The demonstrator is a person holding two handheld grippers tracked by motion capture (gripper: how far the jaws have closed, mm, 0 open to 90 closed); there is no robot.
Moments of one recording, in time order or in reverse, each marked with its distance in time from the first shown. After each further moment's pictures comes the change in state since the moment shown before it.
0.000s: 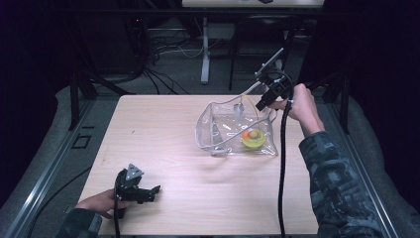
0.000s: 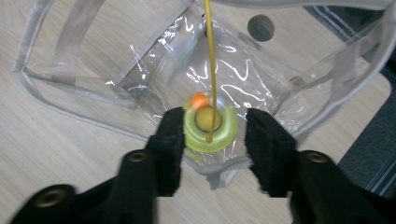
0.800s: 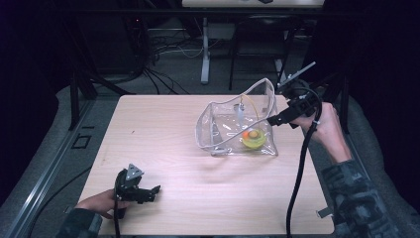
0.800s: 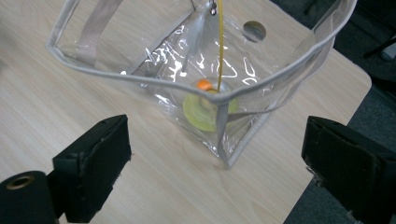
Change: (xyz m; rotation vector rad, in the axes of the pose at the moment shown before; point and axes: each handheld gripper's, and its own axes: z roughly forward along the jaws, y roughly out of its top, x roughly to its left) left arm 0.000 0.000 0.000 0.008 -0.003 0.002; right arm 0.012 -0.070 -0.037 -0.137 -0.019 0.001
